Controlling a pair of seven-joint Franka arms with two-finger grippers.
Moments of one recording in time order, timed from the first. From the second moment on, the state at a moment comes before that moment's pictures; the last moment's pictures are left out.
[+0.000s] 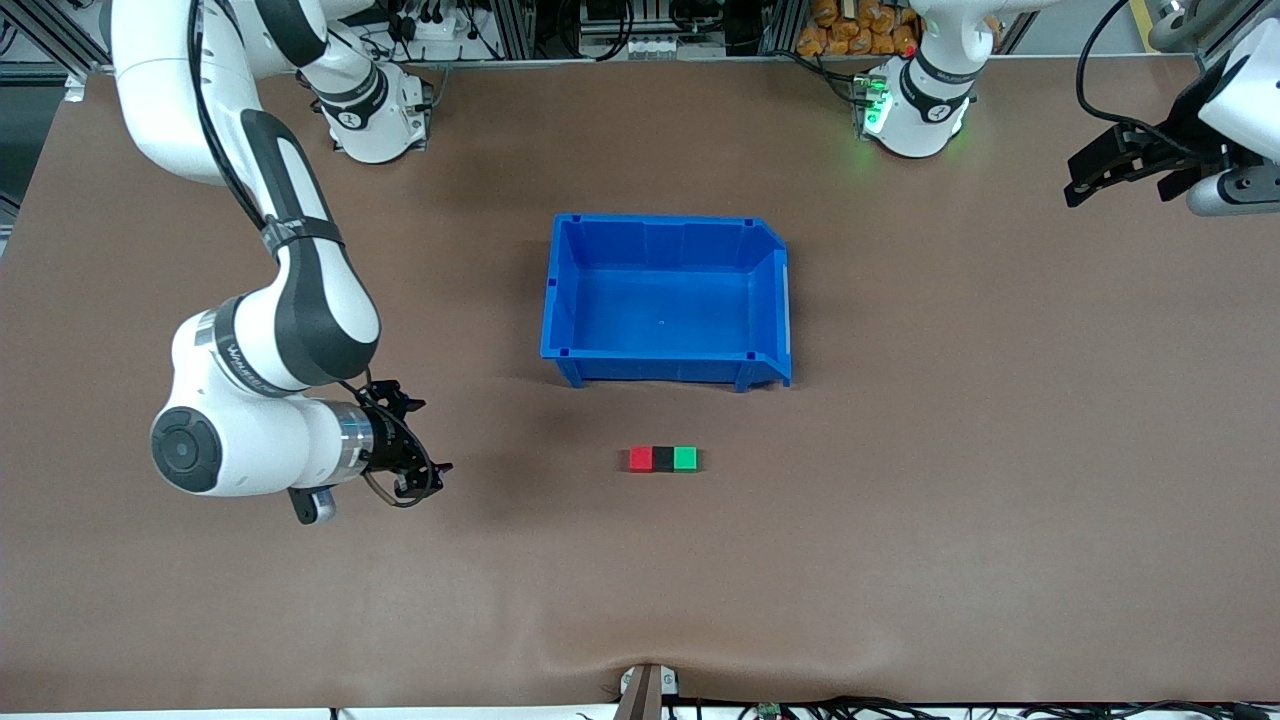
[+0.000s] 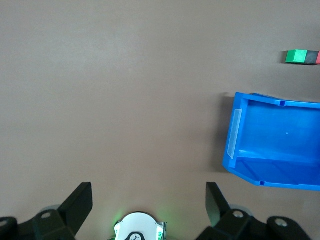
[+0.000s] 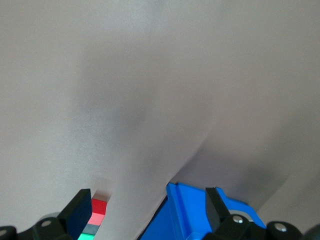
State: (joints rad) left arm 0.09 -0.09 -0.21 -1.54 0.01 1.42 -0.16; right arm 0.22 0.76 0.02 -1.04 0.29 1.61 1.33
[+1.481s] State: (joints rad) left arm 0.09 -0.09 -0.20 -1.54 0.01 1.42 -0.16; right arm 0.09 0.64 0.02 -1.04 0.24 1.41 0.99
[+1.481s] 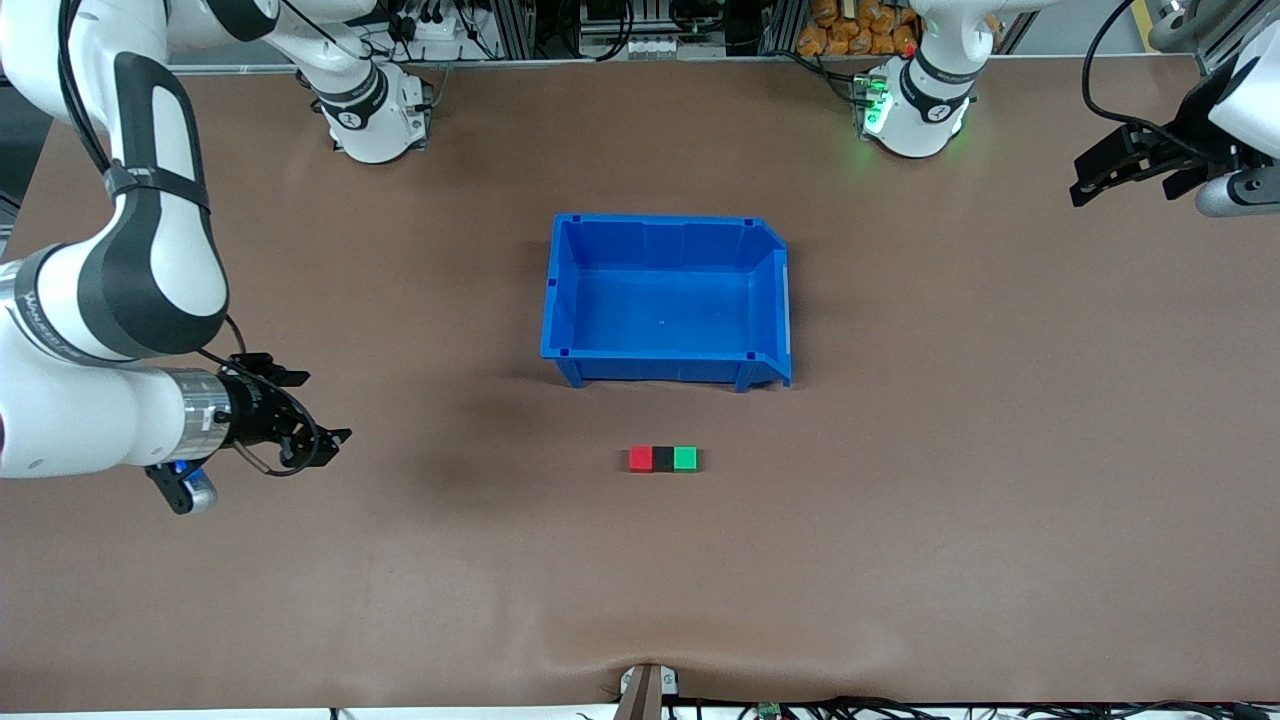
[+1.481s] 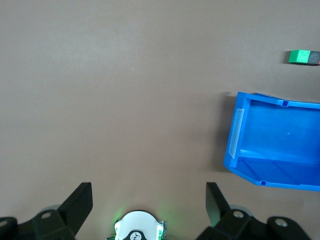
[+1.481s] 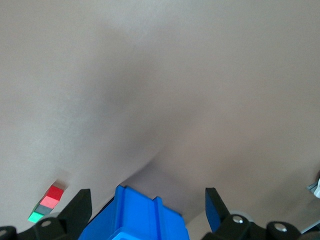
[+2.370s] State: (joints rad) left arm 0.09 -0.08 -0.20 -1.55 0.01 1.42 -0.16; right arm 0.01 0.58 0.02 -1.04 0.17 1.33 0.74
